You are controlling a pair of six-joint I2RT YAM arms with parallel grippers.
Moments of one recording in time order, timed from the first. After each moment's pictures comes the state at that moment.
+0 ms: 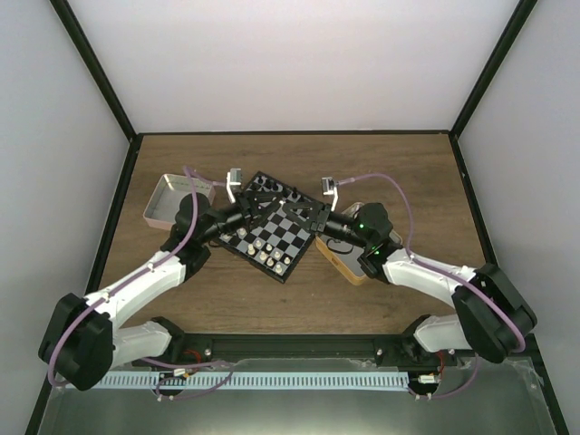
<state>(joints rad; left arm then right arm) -0.54 1.17 0.65 0.57 0.56 -1.38 0.67 1.33 0.60 0.91 -0.57 1.25</state>
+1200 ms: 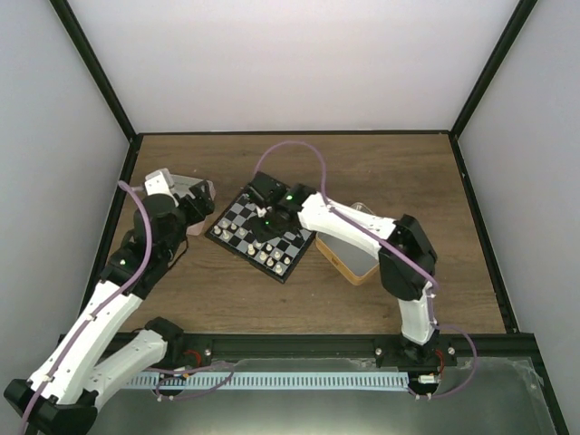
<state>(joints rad) -0.46 0.80 0.88 -0.42 -0.34 -0.64 0.92 1.92 1.65 -0.80 -0.03 0.42</state>
